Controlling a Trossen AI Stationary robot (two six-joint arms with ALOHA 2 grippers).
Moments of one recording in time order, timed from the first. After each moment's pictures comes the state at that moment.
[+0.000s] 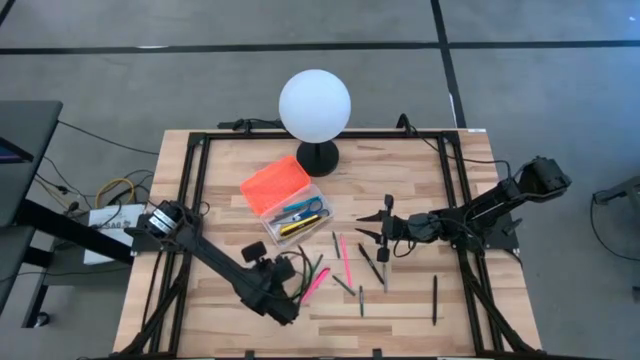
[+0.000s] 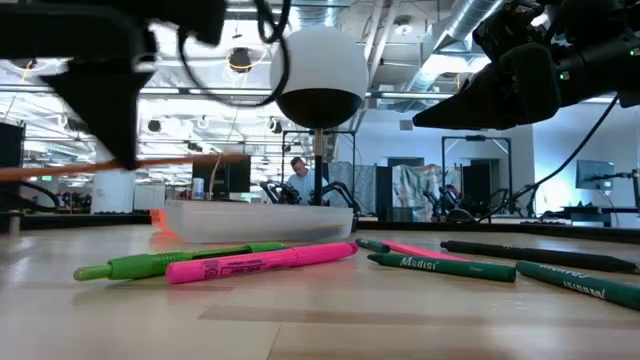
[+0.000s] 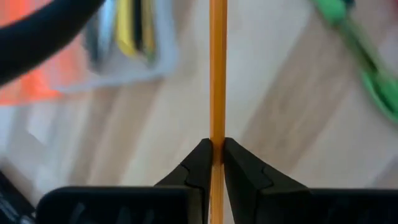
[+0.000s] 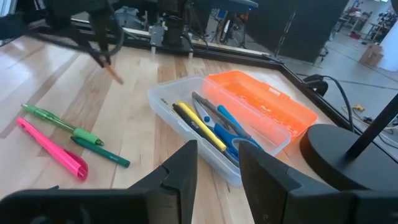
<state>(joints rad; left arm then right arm) -0.59 1.99 1.50 -1.29 -0.41 -1.09 0.29 1.35 0.31 0.76 0.45 -0.13</state>
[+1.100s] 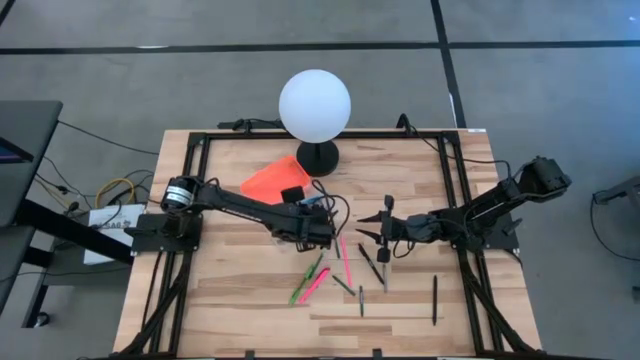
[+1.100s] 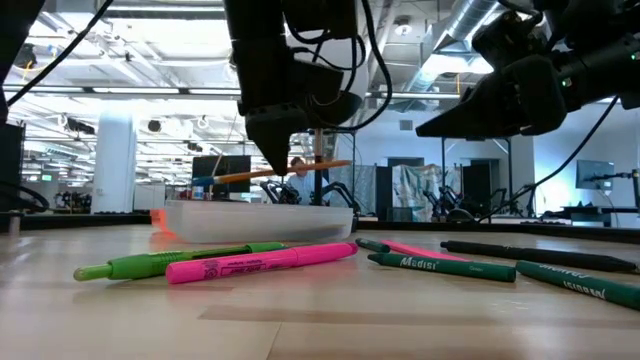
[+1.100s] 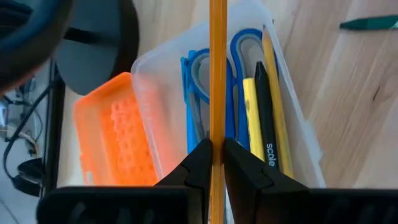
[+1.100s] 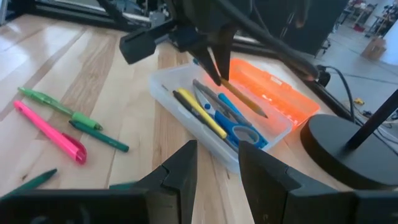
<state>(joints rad) -0.15 1.98 1.53 -1.03 -0.58 -0.35 0.29 1.35 0.32 0.71 0.45 -0.12</state>
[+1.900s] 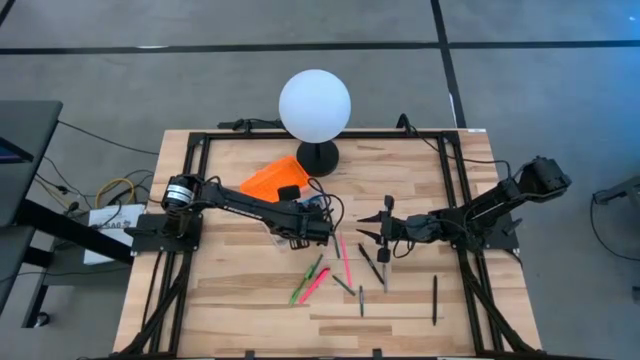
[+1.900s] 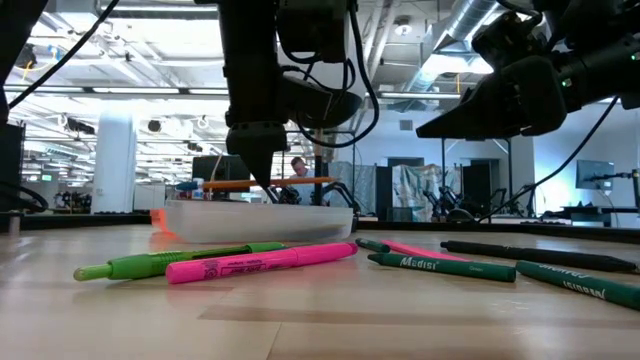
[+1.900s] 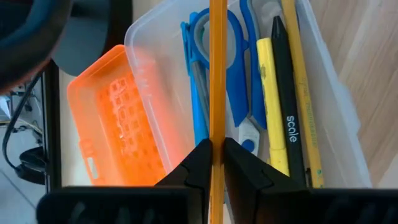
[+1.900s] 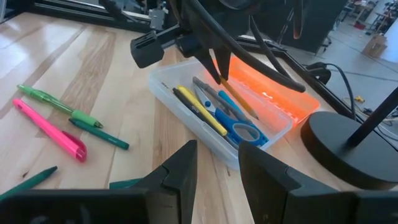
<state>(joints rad) -0.12 1.98 1.48 -1.06 -0.56 -0.32 0.29 1.35 0.32 0.70 0.45 -0.11</state>
